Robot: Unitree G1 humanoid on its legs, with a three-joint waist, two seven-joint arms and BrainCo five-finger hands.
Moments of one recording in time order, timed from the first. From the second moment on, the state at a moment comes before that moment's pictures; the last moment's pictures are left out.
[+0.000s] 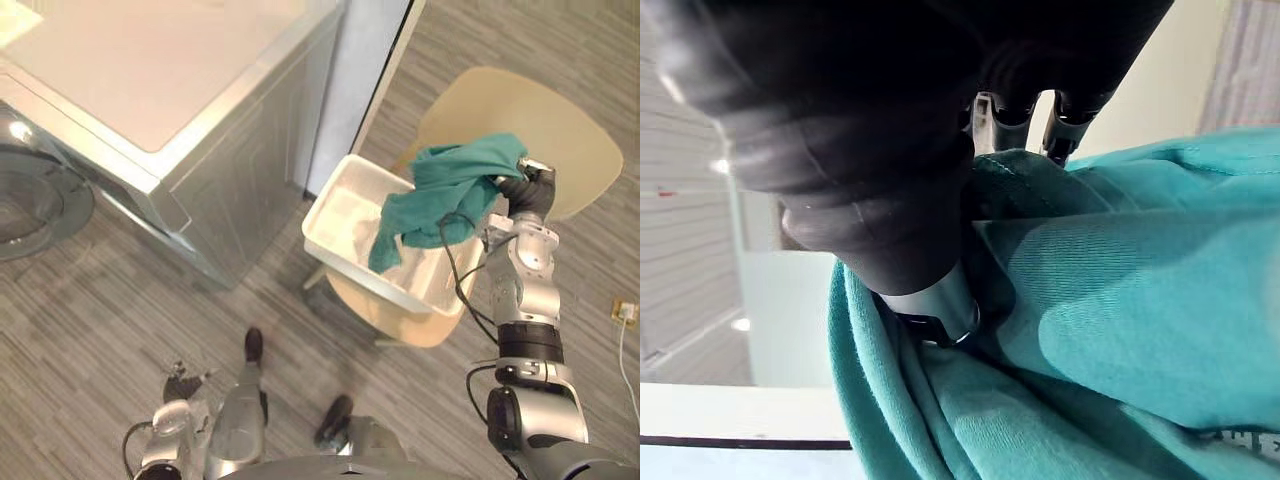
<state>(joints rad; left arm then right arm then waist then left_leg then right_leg) 0.09 0.10 0.13 0.66 -0.15 0.02 0.21 -0.50 -0.39 -0.29 0.26 0.35 -0.03 -0.22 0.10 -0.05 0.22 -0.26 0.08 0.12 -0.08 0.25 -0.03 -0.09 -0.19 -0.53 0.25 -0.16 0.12</state>
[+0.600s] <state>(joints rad) -0.14 0.12 -0.09 0.29 -0.17 0.02 0.22 -0.69 -0.40 -0.14 0.19 0.45 -0.04 -0.23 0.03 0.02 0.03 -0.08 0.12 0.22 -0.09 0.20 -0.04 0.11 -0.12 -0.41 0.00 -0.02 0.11</state>
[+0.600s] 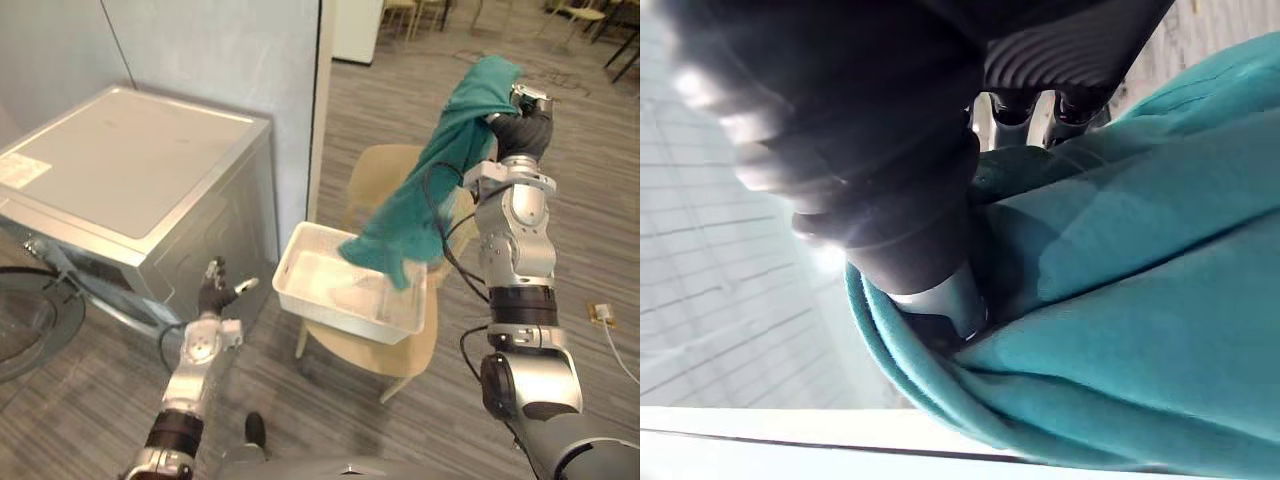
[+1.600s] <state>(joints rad) -0.75 0.14 -0.48 0.55 -0.22 0.02 0.12 -0.69 -0.30 0.14 0.02 0.58 -0.04 -0.14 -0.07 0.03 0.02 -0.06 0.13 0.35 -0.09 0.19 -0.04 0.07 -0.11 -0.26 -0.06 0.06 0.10</state>
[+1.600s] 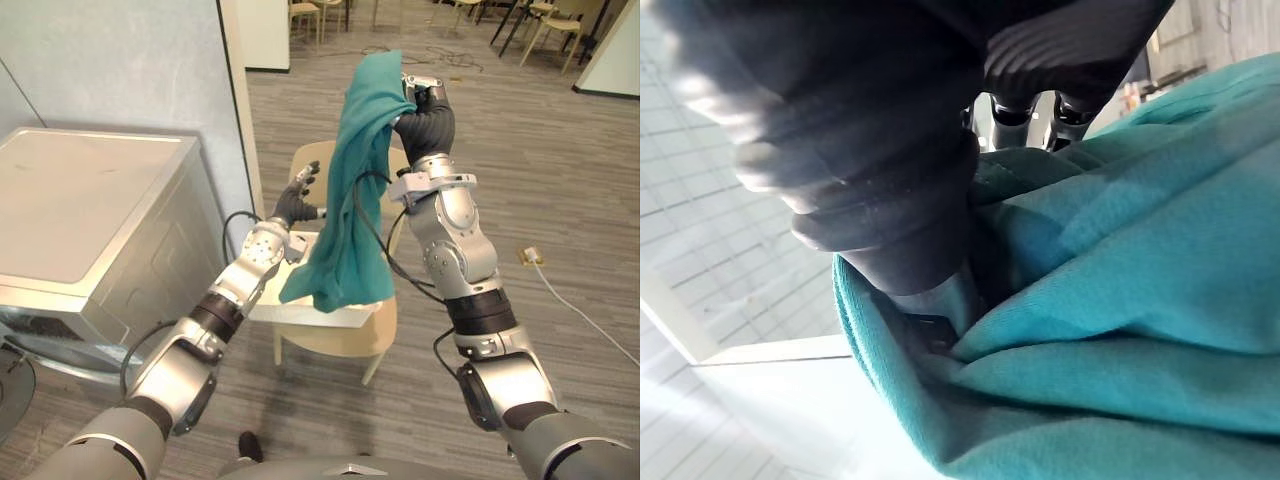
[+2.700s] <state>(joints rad) -0.82 0.00 -0.71 0.60 -0.41 0.03 0.06 -0.59 -0.24 0.20 -0.07 0.58 -0.04 -0.12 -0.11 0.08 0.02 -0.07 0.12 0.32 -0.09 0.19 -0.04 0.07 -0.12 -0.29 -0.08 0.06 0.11</state>
